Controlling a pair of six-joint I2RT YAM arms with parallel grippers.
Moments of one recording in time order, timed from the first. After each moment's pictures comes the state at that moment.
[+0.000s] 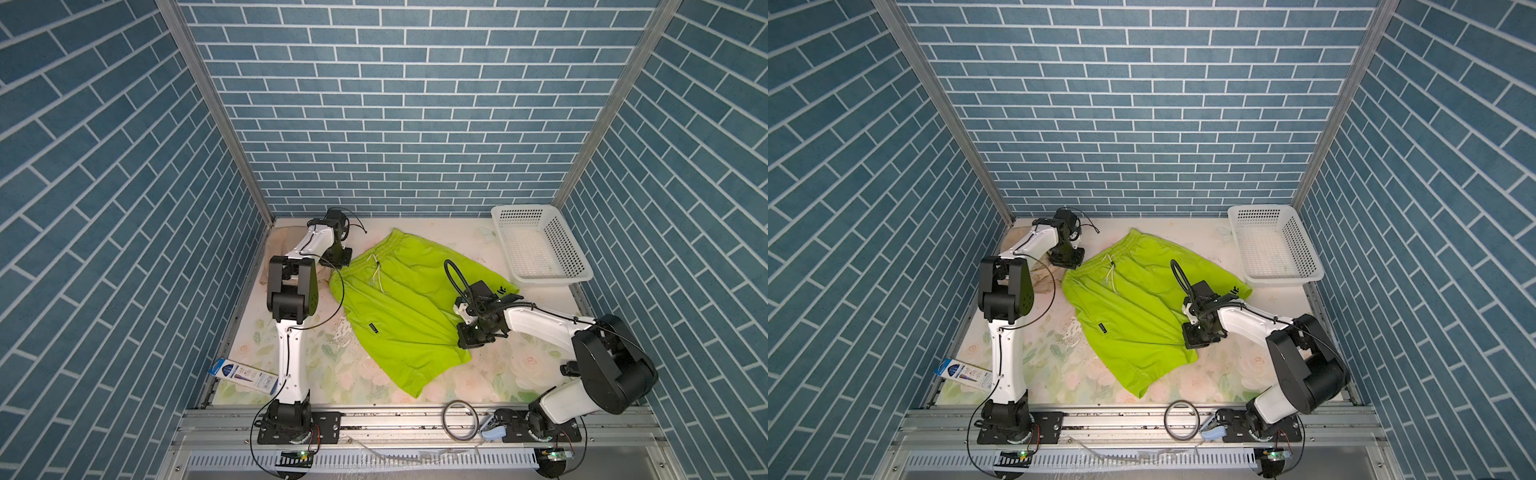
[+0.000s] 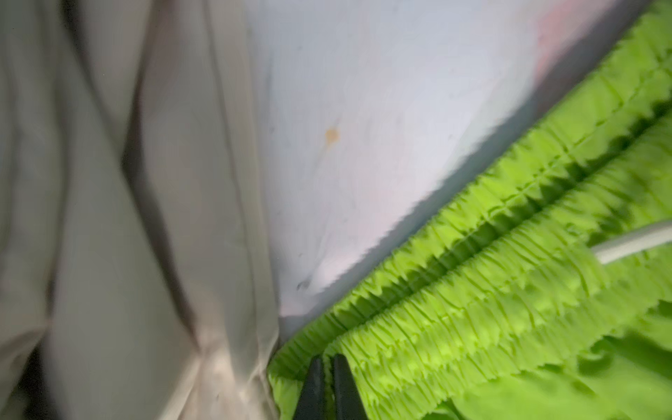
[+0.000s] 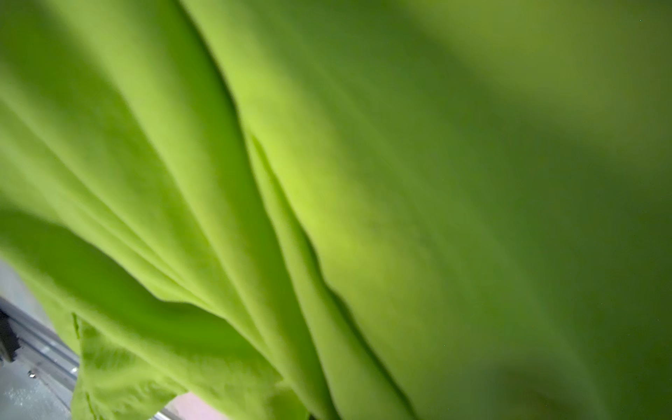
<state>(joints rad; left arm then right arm) -0.11 2.27 1.91 -1.01 -0.06 -0.01 0.56 1.55 0.81 -0.66 -0.28 0.27</state>
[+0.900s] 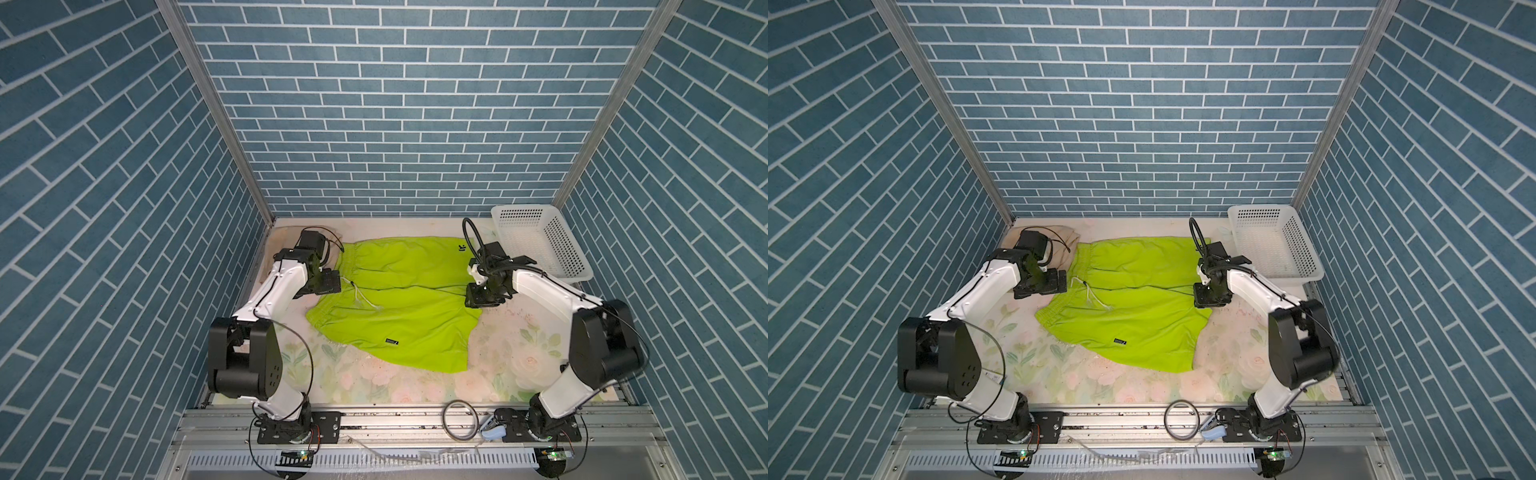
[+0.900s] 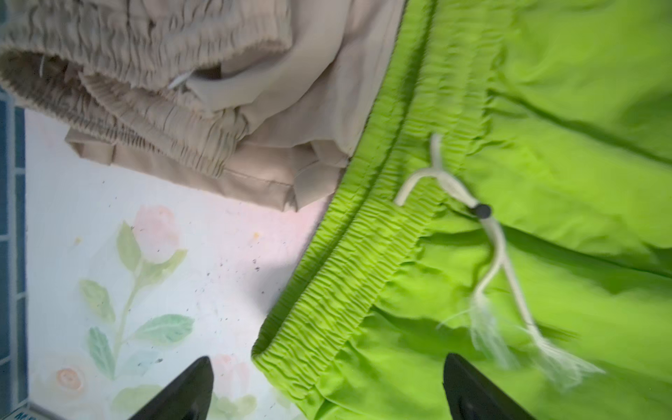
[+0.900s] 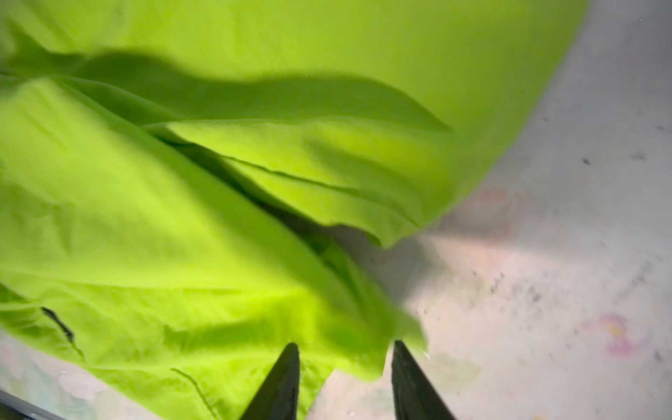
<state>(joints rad) -0.10 1.55 1.22 -0.90 -0.07 -0.27 0.38 1.56 1.12 -0.84 -0.17 0.20</state>
